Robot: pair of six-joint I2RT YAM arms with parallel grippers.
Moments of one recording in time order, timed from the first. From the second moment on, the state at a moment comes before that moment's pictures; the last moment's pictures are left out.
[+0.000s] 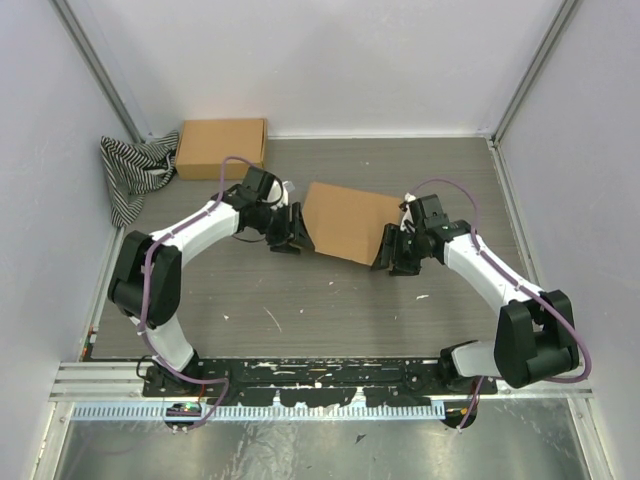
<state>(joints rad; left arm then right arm) -0.48 1.75 1.23 -0.49 0.59 -0.59 0.28 1.33 0.87 -0.63 -0.34 0.47</state>
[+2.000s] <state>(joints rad) -0.46 1.74 1.22 -0.69 0.54 -0.45 0.27 1.43 0.96 -0.78 -0.43 0.35</state>
